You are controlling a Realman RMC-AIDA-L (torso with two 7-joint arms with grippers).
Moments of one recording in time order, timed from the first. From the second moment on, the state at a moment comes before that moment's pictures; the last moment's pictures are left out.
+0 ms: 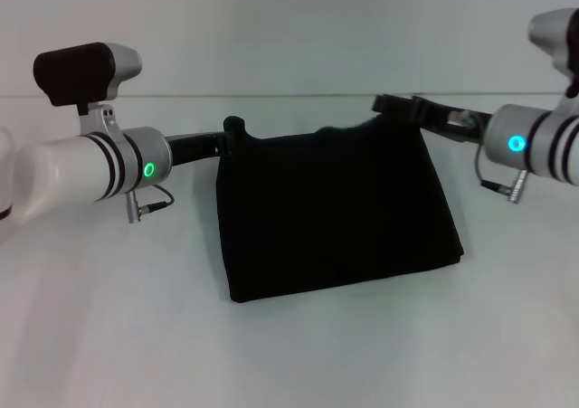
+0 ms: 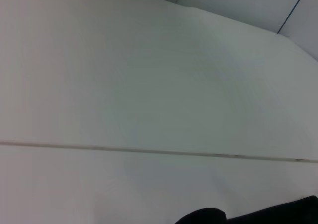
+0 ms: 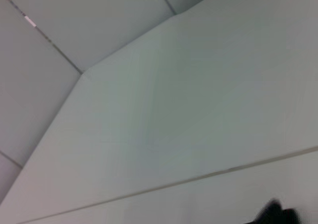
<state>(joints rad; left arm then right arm) -0.84 -2.14 0.85 0.40 1.96 0.56 -1.96 0.86 2.07 -0.92 -0.31 -1.67 -0.64 2.01</state>
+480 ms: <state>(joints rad) -0.83 -2.13 0.84 0.40 1.96 0.56 -1.96 0.78 1.99 -0.92 -0.40 -1.67 -0.83 2.01</state>
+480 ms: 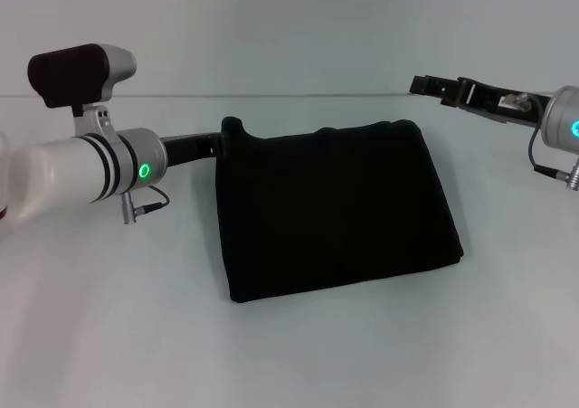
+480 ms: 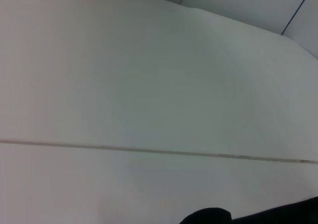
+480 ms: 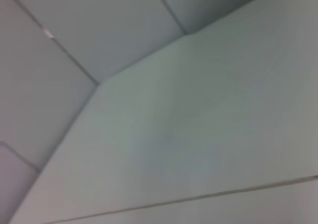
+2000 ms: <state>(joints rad) -0.84 -2.13 0.84 0.40 1.96 0.56 -1.96 0.85 2.06 -1.05 -0.27 -1.76 -0.55 1.86</state>
